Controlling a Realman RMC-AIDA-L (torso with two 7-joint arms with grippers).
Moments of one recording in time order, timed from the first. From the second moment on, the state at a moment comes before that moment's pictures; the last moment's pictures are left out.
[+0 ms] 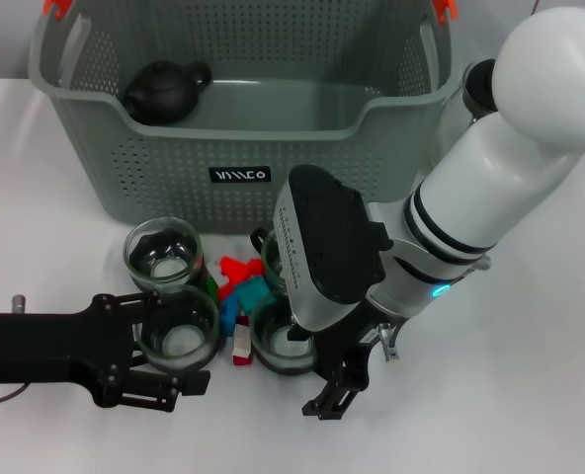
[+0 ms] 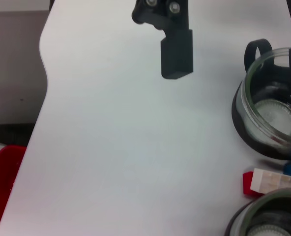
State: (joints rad) left arm -0.43 -2.08 0.48 0.71 2.28 1.84 -1.27; right arm 0.94 2.11 -1.85 -0.89 -2.20 -1.28 1.96
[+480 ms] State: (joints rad) left arm -0.43 -2.08 0.48 0.71 2.28 1.84 -1.27; right arm 0.95 2.11 -1.86 -0.89 -2.21 -1.30 1.96
